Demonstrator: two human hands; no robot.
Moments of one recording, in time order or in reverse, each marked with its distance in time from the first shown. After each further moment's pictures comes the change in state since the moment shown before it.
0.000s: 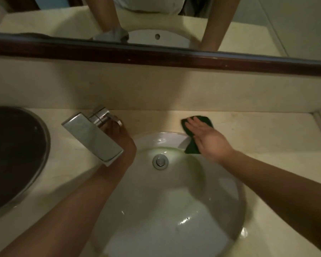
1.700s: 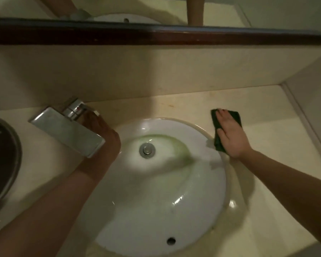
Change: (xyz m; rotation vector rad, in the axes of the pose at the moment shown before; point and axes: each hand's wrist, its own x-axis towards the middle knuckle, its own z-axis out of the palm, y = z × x) left_hand -0.008 -0.004 -0.004 -0.224 -0.221 0.010; right_hand -0.106 0.059 0.010 0.060 0.116 0.421
